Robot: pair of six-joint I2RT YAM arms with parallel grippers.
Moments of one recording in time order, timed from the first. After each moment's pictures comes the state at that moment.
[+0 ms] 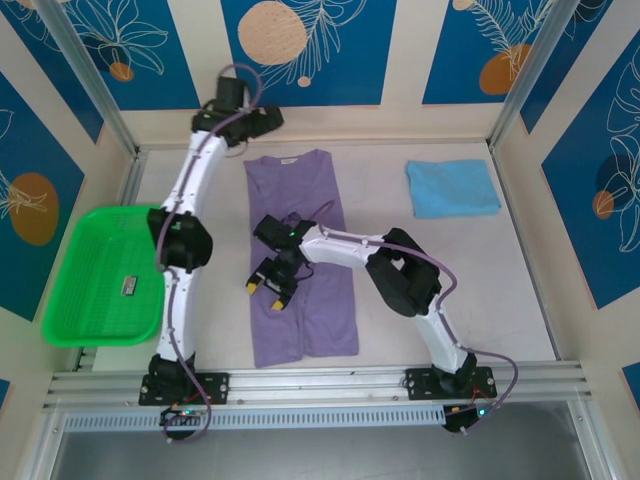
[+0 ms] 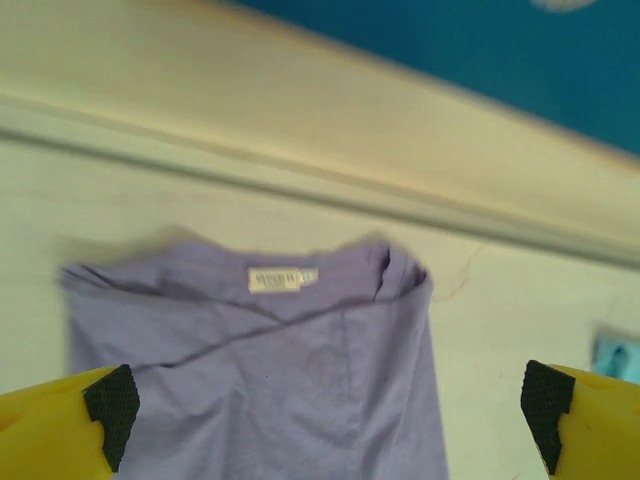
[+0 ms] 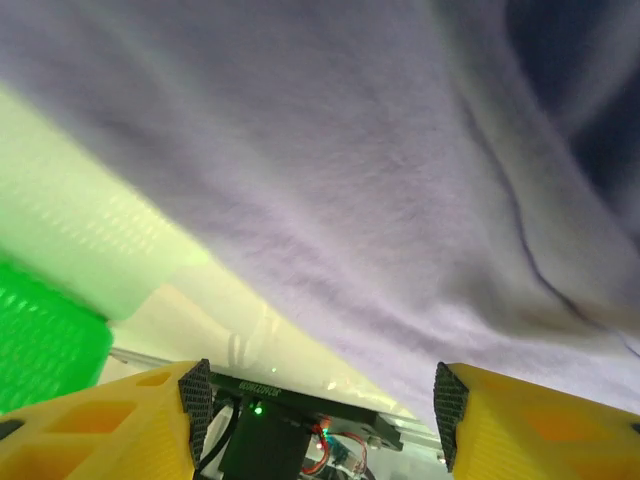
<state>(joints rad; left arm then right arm) -0.21 2.36 2.58 -0.90 0.10 -0.52 0.93 2.15 1.64 -0.76 -0.55 1.44</state>
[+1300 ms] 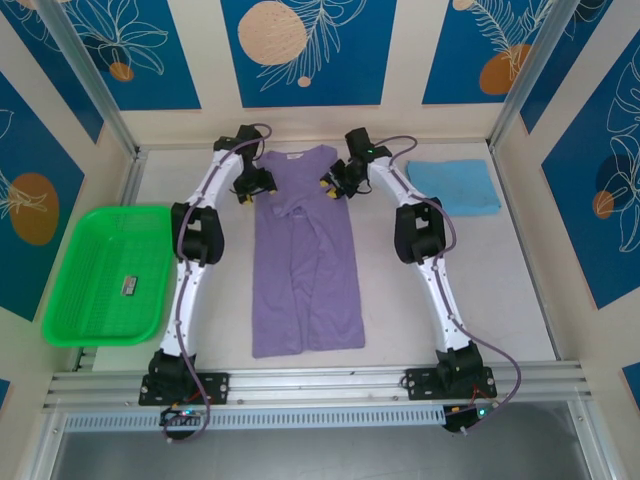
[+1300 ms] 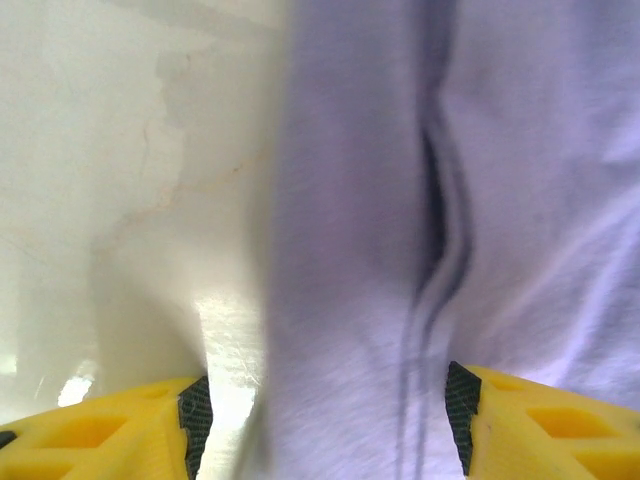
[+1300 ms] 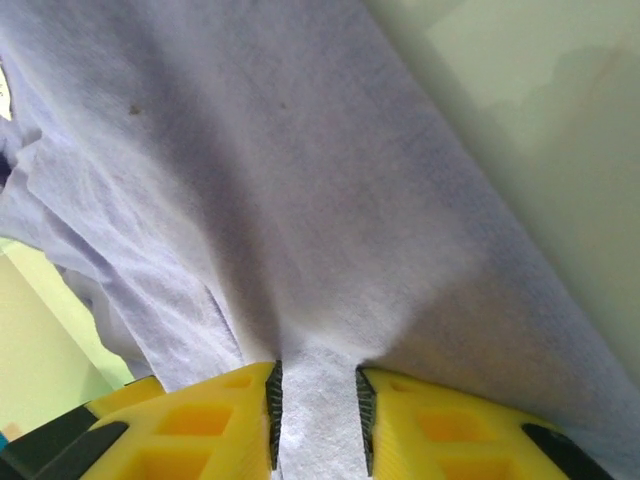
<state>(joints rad) -0.23 2.69 2.61 -1.23 0.11 -0.55 0.30 2.71 2.48 -0.85 -0.51 1.09</state>
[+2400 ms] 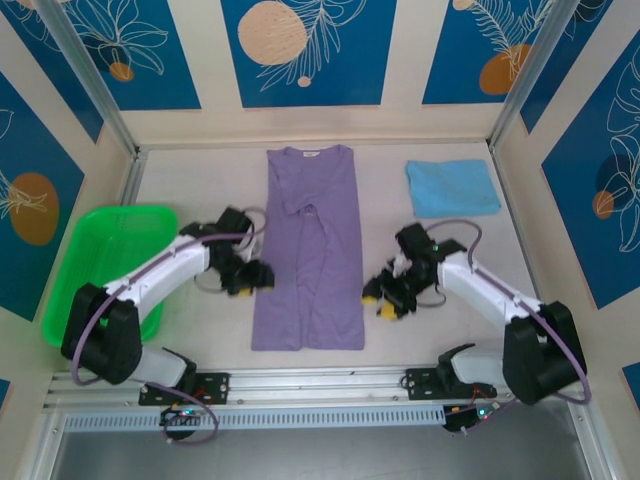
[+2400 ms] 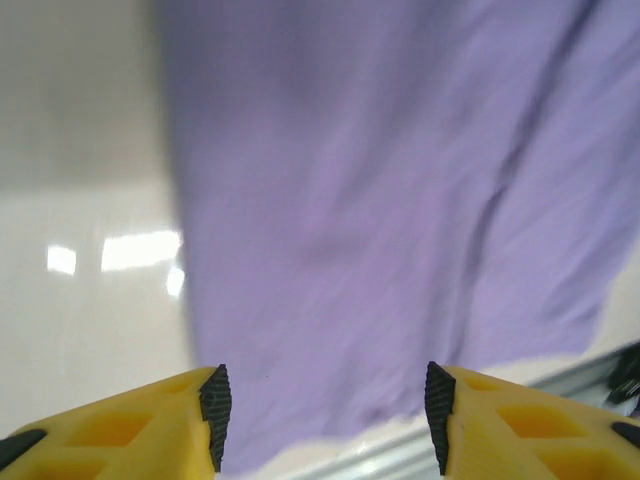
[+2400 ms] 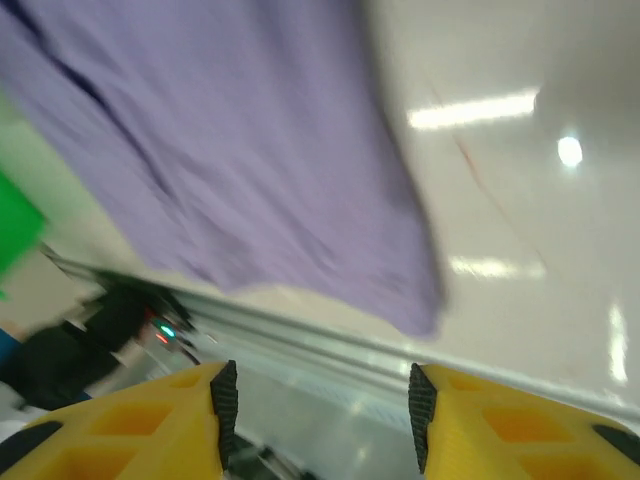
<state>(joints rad) -0.46 1.39 0.90 -0.96 0.40 -0.52 0.42 1.23 0.70 -0.92 -0.66 0.80</state>
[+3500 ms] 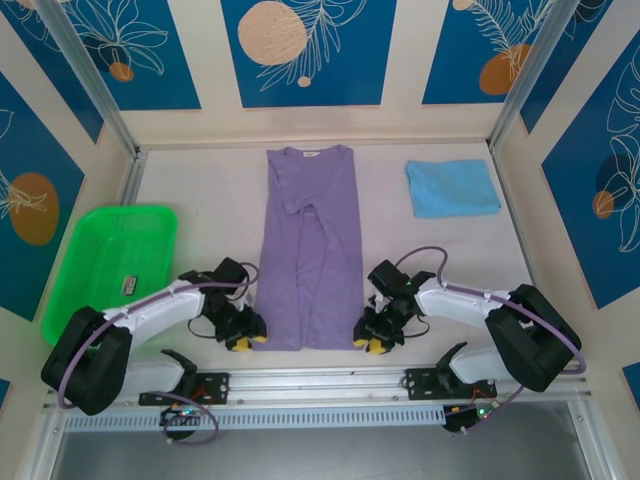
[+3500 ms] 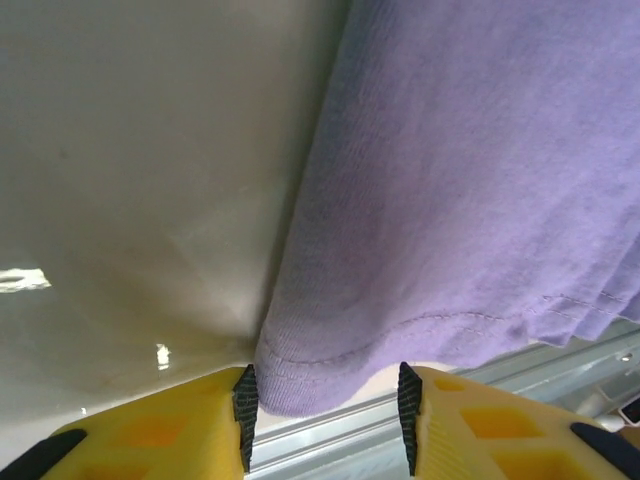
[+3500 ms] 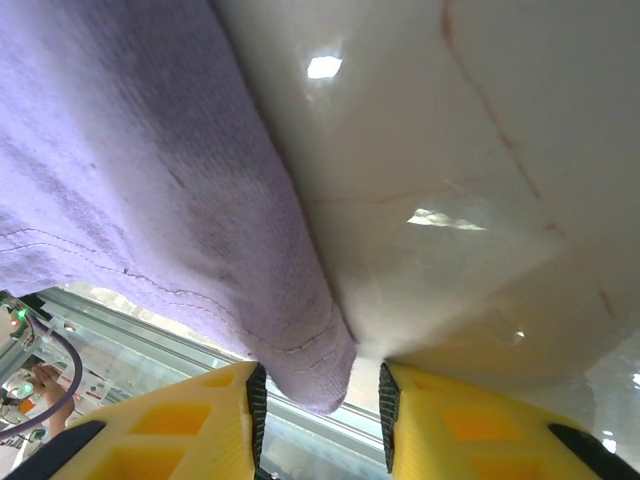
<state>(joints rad) -0.54 1.25 0.53 -0.79 0.52 -0.76 0.67 1.33 0.51 -0.63 -0.62 0.92</state>
